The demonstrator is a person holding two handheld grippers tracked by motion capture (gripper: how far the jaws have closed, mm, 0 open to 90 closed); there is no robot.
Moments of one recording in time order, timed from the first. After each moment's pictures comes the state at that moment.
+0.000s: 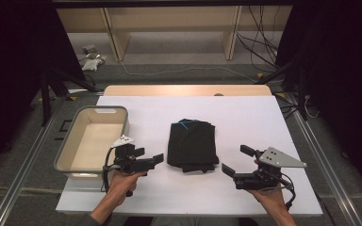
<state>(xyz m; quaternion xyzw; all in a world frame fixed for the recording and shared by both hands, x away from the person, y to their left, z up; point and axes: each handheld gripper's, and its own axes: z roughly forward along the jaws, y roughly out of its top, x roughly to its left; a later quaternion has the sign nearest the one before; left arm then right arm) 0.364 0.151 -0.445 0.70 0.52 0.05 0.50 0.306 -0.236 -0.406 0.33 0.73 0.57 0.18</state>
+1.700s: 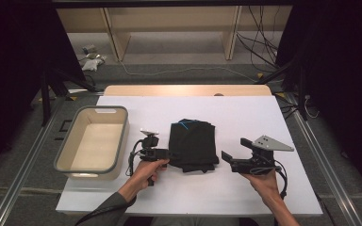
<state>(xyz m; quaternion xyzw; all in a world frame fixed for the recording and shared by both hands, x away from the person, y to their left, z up) 0.429 0.103 -0.495 0.68 0.59 -0.14 0.41 0.354 -0.239 -0.424 0.41 0.73 0.52 0.19</state>
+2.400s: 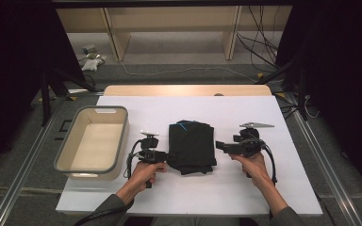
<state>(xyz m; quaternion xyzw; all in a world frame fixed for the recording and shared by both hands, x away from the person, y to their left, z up) 0.416 0.105 -0.484 0.71 0.57 -0.09 0.41 0.428 -0.229 -0.451 0.50 0.74 0.44 0.08</state>
